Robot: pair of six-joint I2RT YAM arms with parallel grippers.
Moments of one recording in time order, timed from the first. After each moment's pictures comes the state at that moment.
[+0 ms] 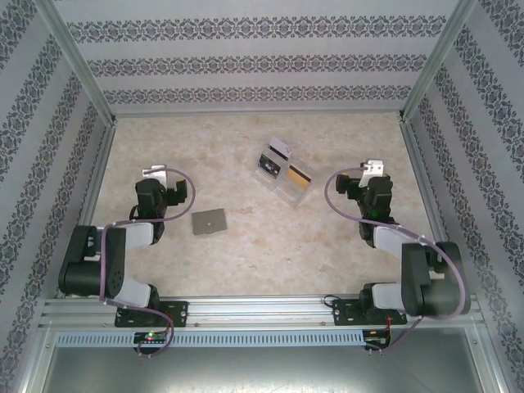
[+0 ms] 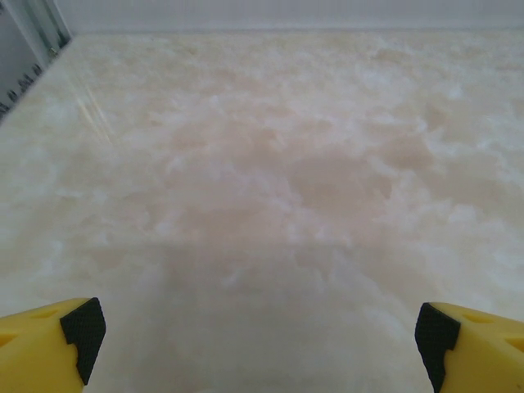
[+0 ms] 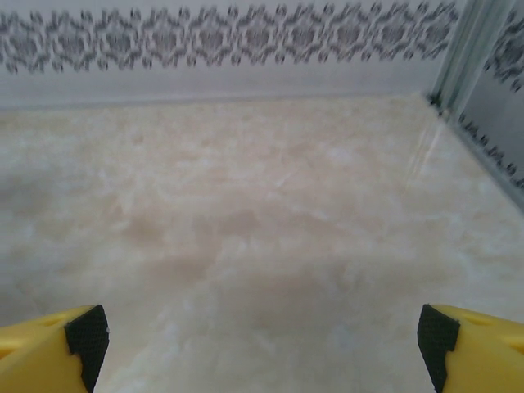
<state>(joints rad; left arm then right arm) -0.01 1.43 0.46 0.56 -0.15 -0.03 0.00 1.29 0.42 0.58 0.06 0.05</state>
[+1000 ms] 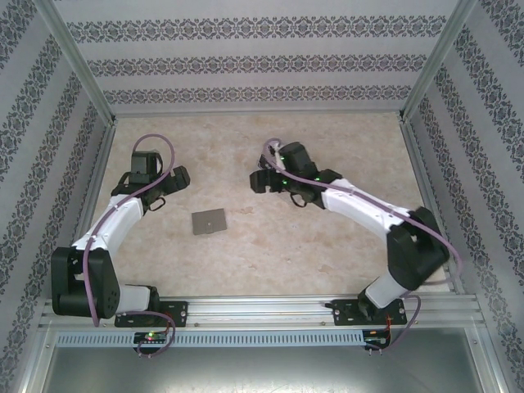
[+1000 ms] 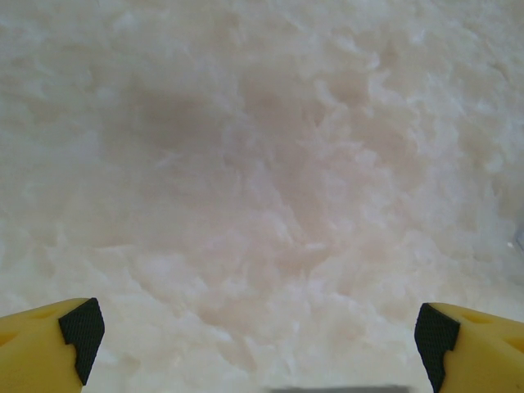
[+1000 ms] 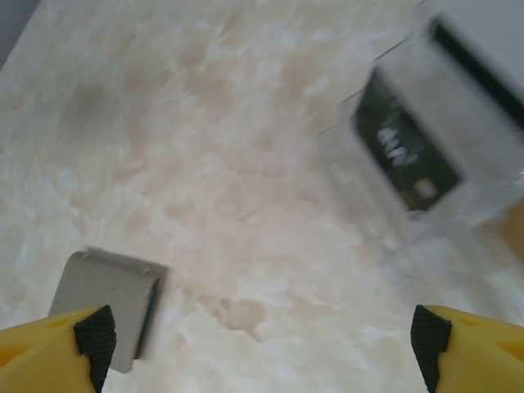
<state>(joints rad) -0.01 1.33 0.87 -0.38 0.04 -0.40 0.63 1.62 1.16 -0.30 -0.11 0.42</state>
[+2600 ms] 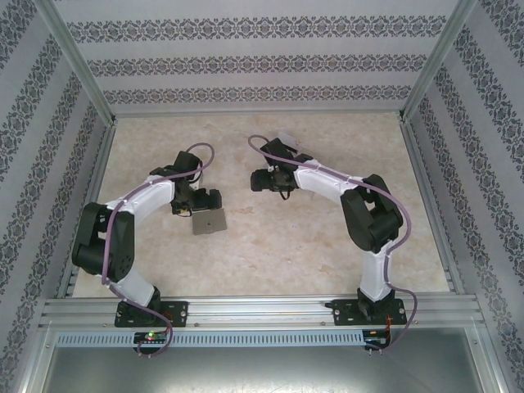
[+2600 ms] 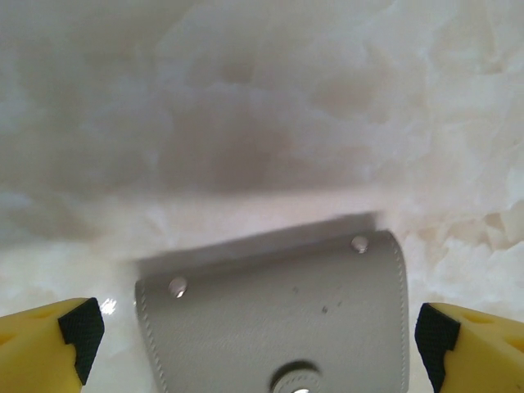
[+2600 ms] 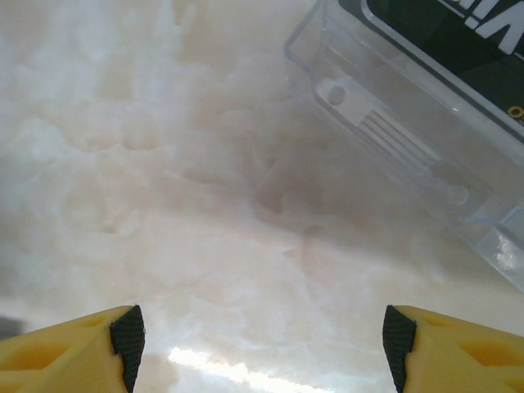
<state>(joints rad) -0.24 1.64 1.06 -0.69 0.14 -0.36 0.58 1.96 1.41 -0.50 -0.05 0.52</state>
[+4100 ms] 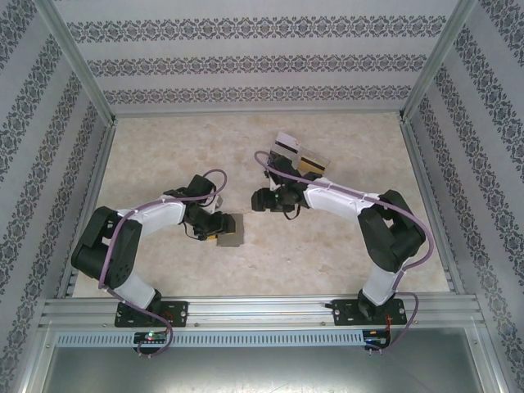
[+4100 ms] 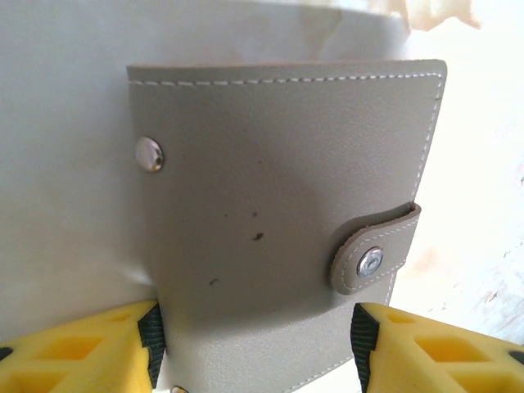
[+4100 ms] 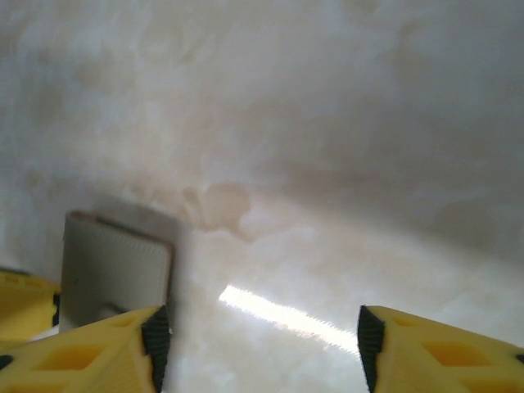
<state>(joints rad) -0.39 1.59 0.81 -0.52 0.44 -0.55 0.66 1.76 1.15 -0.45 -0.22 0.60</state>
